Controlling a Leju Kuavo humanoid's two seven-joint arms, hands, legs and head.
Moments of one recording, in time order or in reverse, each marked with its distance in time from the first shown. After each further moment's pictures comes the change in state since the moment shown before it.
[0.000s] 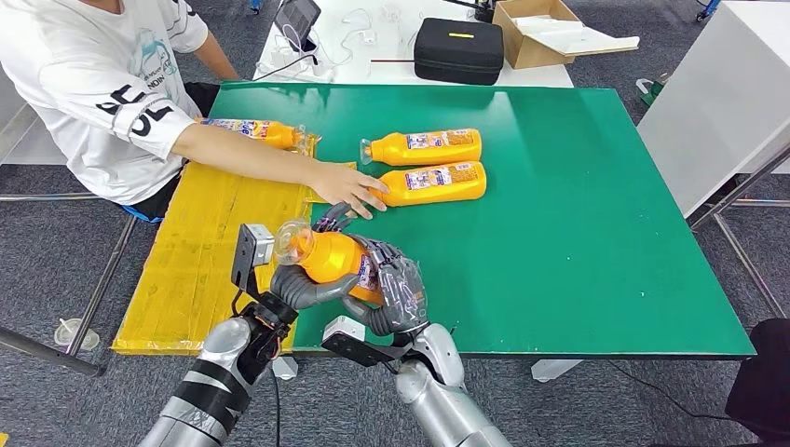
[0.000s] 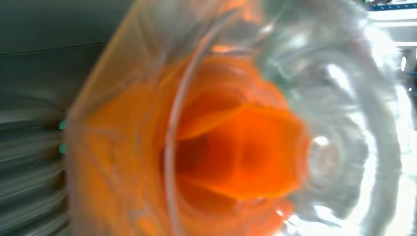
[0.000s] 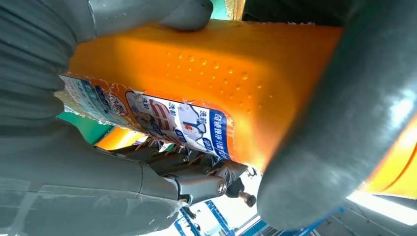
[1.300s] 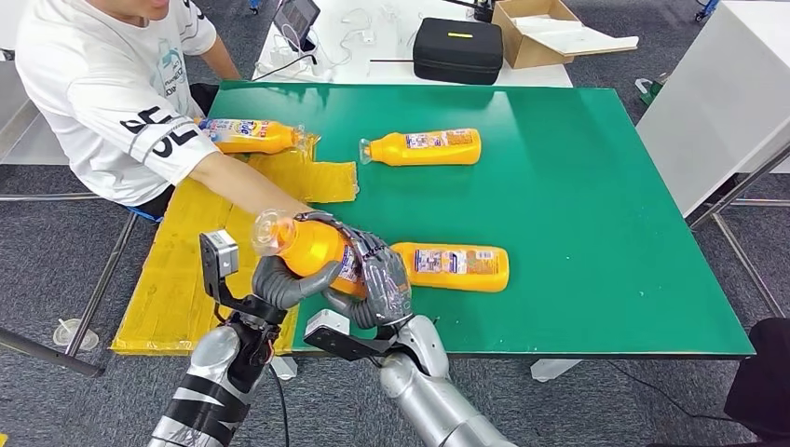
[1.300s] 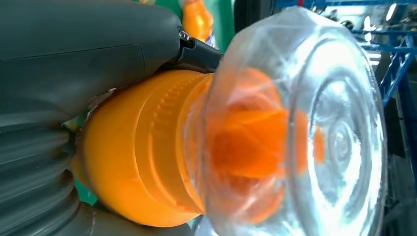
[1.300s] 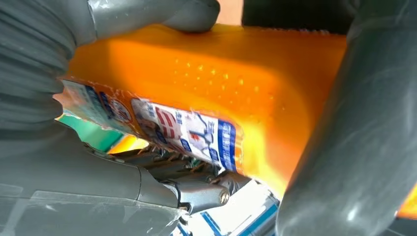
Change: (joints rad) left arm 0.086 -0.027 0.059 -0.182 -0.021 0.059 -0.063; right arm -0.057 0.009 0.113 0.041 -0.114 0.000 0.033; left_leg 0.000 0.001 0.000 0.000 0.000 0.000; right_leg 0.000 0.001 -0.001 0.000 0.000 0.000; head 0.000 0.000
